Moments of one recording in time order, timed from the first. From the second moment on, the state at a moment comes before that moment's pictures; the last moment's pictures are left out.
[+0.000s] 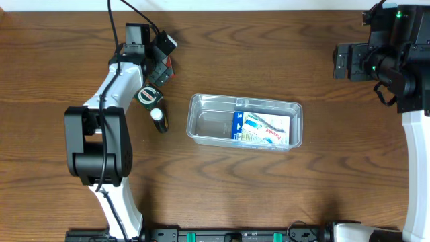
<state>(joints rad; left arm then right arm) -0.05 2.07 1.48 -0.37 -0.04 0.74 -0.01 1.47 1.77 -1.12 0.00 -0.05</state>
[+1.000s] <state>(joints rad) -0.05 2.20 1.48 -0.14 0.11 0.75 -0.01 1.47 1.77 -1.12 0.00 -0.05</state>
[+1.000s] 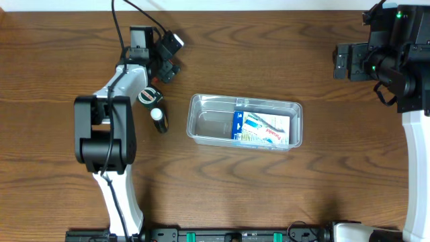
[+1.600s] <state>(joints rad) -0.04 2.24 1.51 -0.13 0.13 0.67 -0.01 1.47 1.77 -1.12 0.00 -0.05</state>
